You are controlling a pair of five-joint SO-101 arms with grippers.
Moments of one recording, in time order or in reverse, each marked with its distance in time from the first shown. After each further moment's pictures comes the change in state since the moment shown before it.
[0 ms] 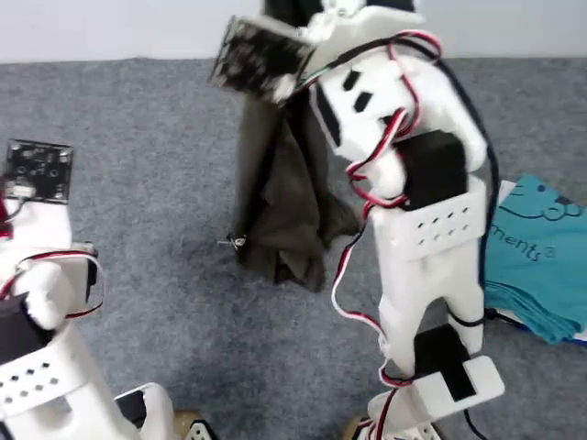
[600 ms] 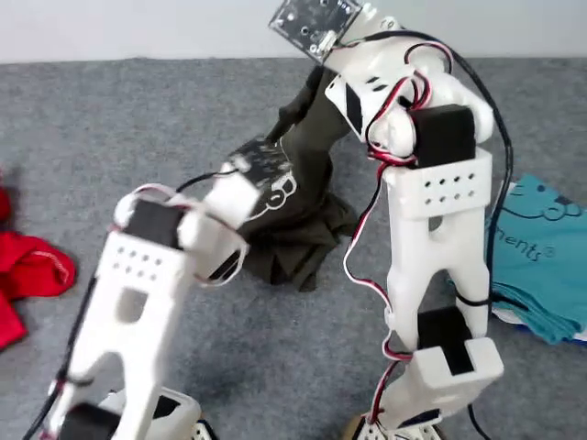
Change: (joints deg) left arm 41.6 27.8 -4.2 -0.7 0.0; right arm 6.3 6.1 1.3 18.5 -14.3
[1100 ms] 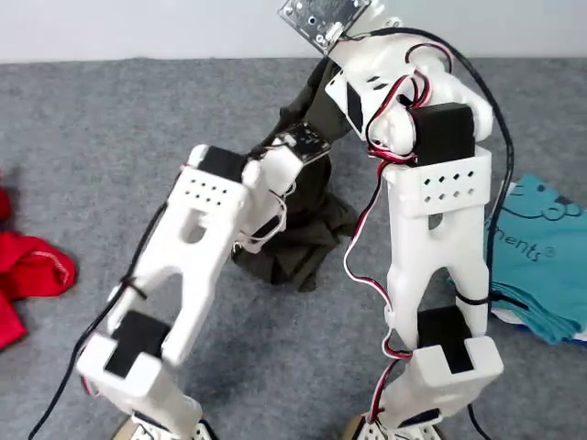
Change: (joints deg) left arm 2.1 31.3 -18.1 -4.8 0.3; right arm 0.1 0.0 0.0 0.0 -3.3
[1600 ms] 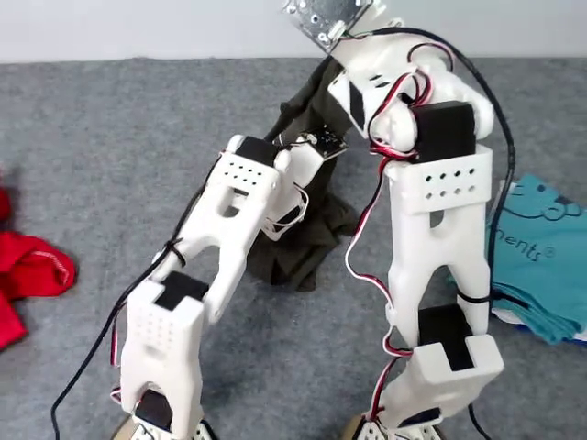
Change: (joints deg) left arm 1.2 23.3 -19.3 -0.3 1.8; right arm 1.3 0.6 0.0 0.0 0.0
